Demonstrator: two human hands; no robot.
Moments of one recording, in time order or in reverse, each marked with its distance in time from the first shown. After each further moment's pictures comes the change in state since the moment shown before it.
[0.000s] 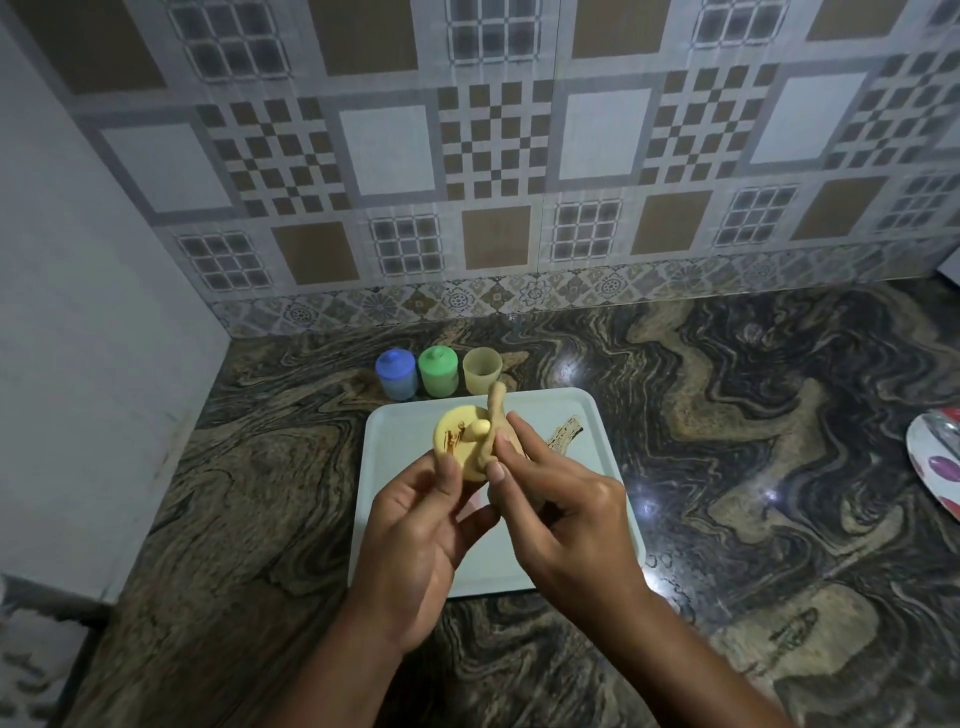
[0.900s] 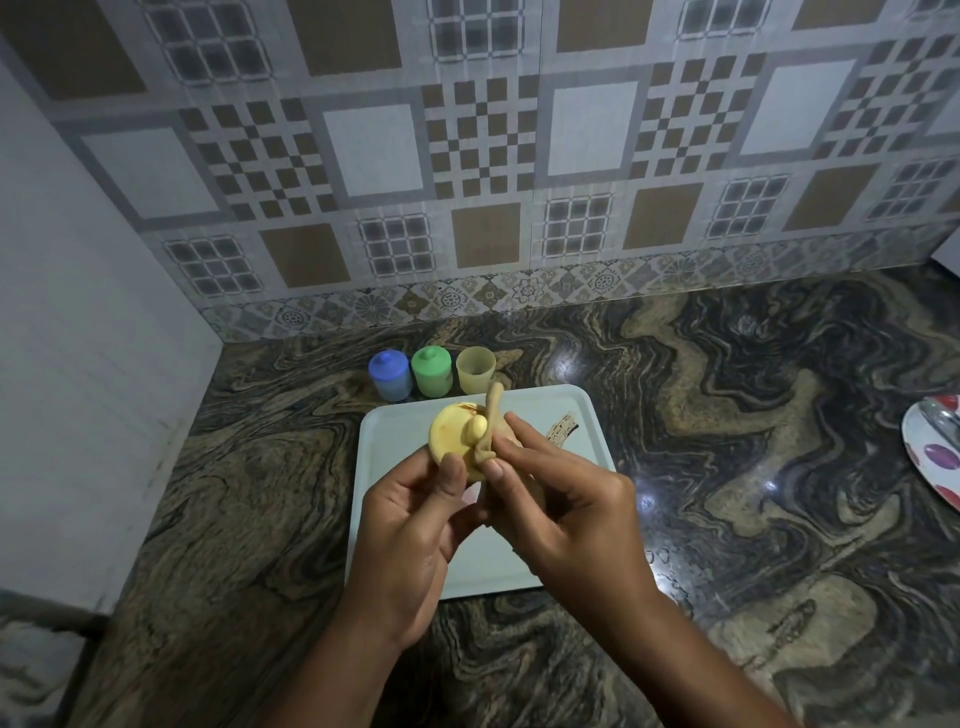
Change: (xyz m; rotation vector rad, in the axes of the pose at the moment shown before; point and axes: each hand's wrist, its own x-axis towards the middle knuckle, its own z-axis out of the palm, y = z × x) left_hand 0.002 0.000 0.007 0.152 0.033 0.098; right_hand 0.002 -0.007 -0.010 0.113 0.013 0.124
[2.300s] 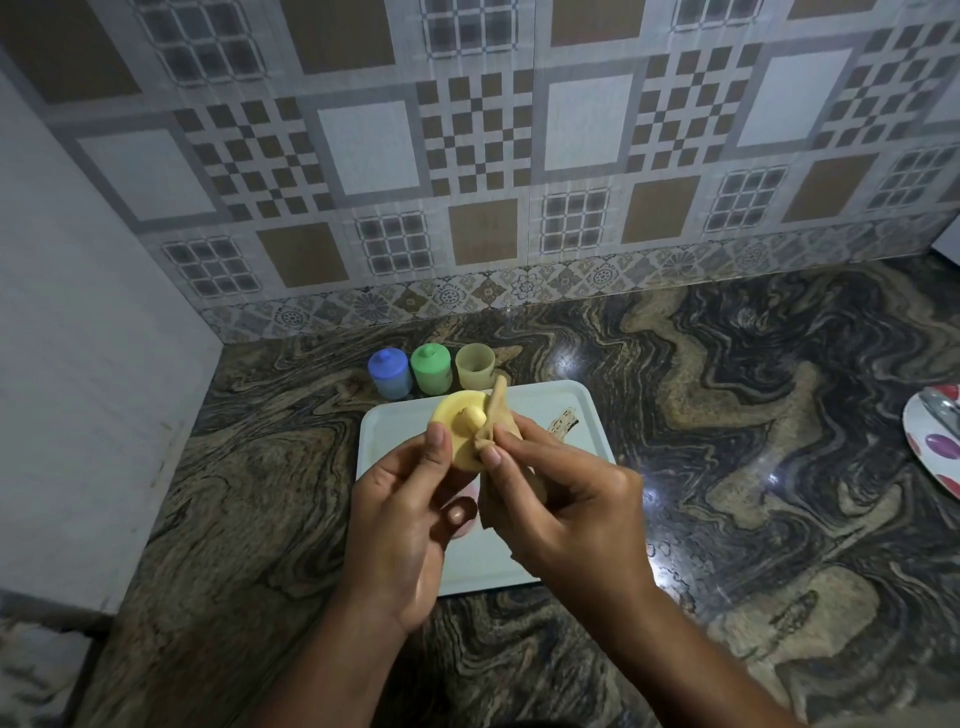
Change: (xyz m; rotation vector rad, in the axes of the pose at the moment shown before) left_hand 0.001 0.017 0.009 -0.044 0.097 -0.079; right_hand 0.000 -0.009 0.002 -0.026 0.083 -0.044
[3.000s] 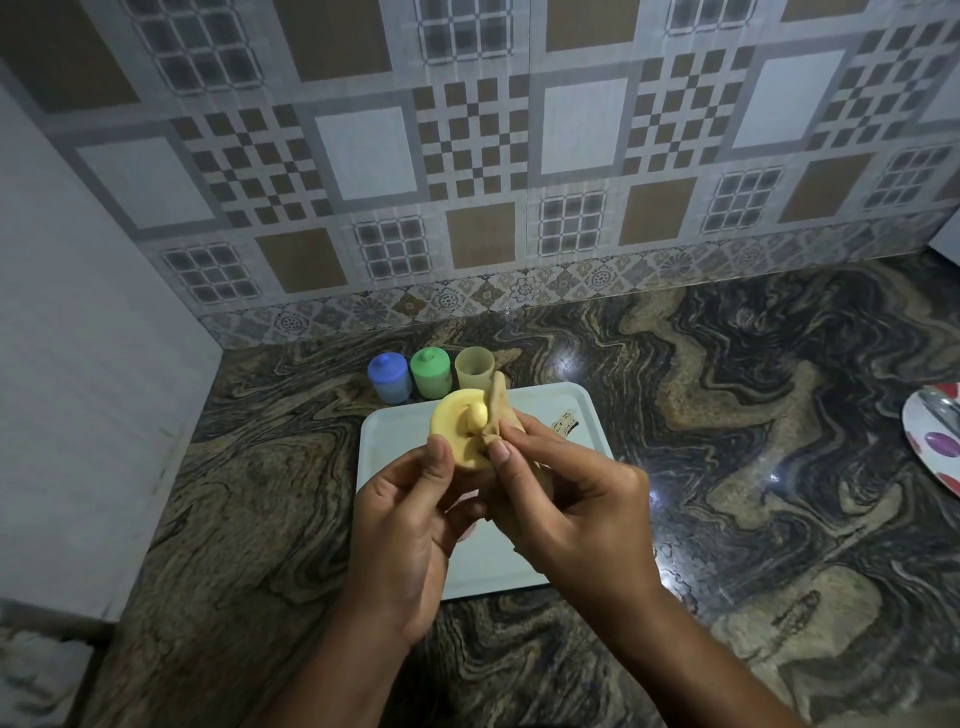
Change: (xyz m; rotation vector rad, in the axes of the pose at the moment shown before) left_hand 0.000 -0.009 -0.006 -0.012 0.028 0.017; right_hand 0.001 0.002 0.000 0.092 0.031 0.056
